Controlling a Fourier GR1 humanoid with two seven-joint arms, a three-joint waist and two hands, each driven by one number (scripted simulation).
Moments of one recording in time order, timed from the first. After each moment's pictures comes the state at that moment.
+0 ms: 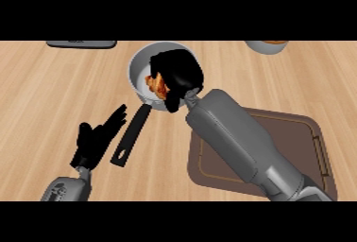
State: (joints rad) left arm -0.12 0.14 -0.09 -1.35 0.02 -0.14 0.15; right arm -1.02 0.00 0.45 -0.95 0.79 0.02 0.36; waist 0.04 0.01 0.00
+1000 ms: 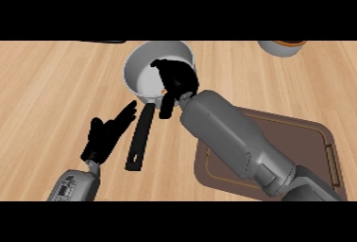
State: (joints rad) left arm -0.18 0.11 -0.12 -1.33 0.00 -0.16 0.16; right arm -1.10 0.00 0.60 -0.73 0.38 -0.07 0.49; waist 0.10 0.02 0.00
